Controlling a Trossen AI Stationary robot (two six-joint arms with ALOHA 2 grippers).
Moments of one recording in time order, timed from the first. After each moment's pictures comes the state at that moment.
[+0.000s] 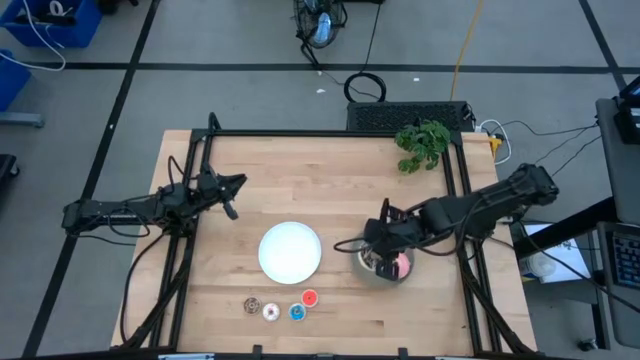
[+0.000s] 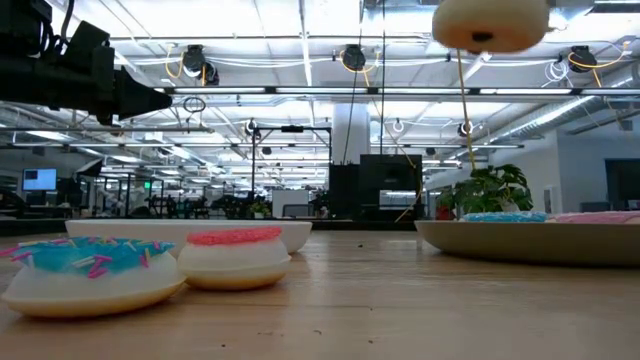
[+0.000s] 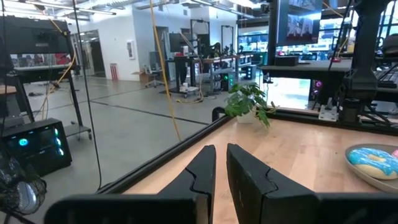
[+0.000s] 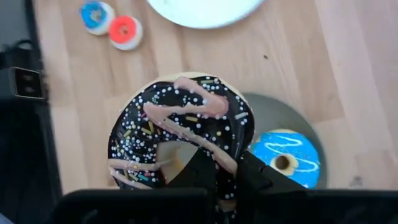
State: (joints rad) left arm 0.08 0.19 0.01 0.26 -0.45 0.06; right arm 0.34 1.47 1.34 -0.99 0.07 0.56
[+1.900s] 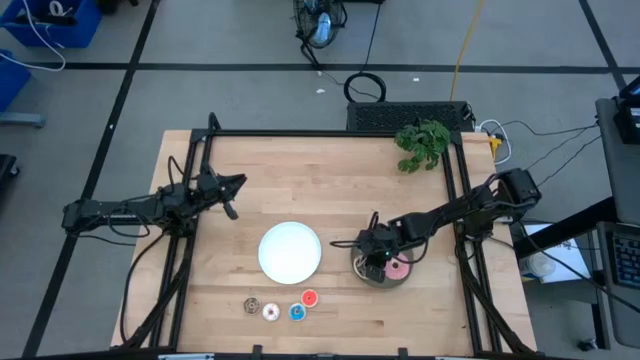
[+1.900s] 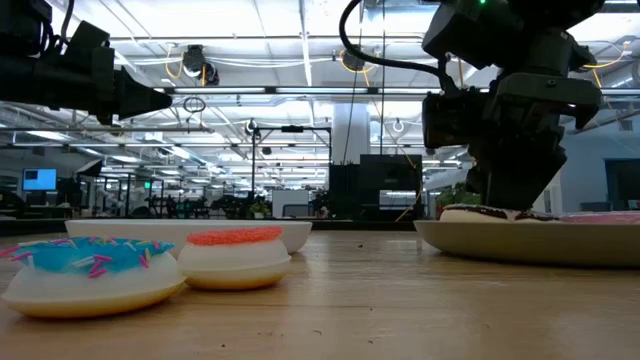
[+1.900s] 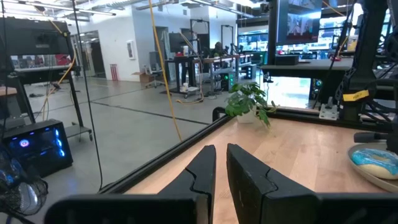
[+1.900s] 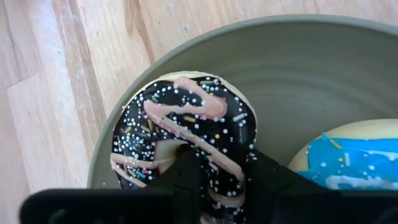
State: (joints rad) left arm 0.08 0.19 0.01 0.26 -0.45 0.07; right arm 0.24 1.63 0.79 -0.33 -0.08 0.58
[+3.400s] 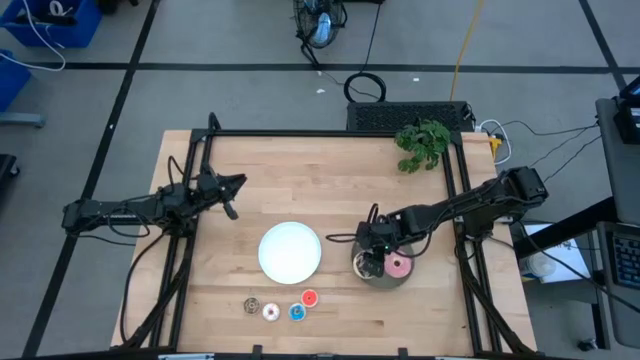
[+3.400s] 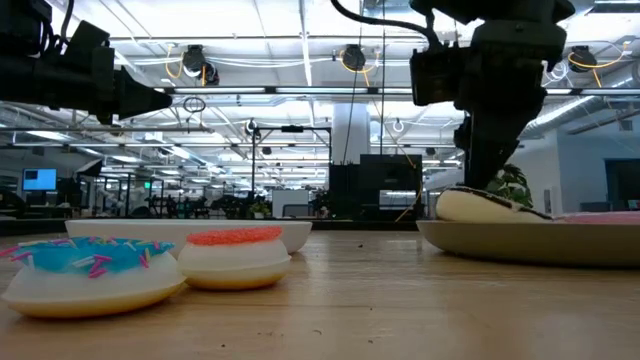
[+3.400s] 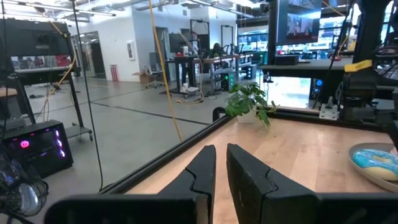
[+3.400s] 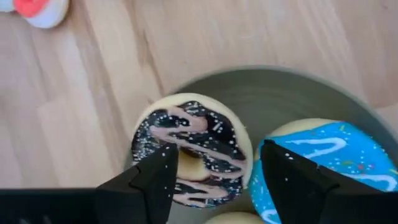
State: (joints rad) left arm 0.08 0.19 0.01 0.26 -0.45 0.07; right arm 0.22 1.56 0.95 -0.55 -0.06 0.61
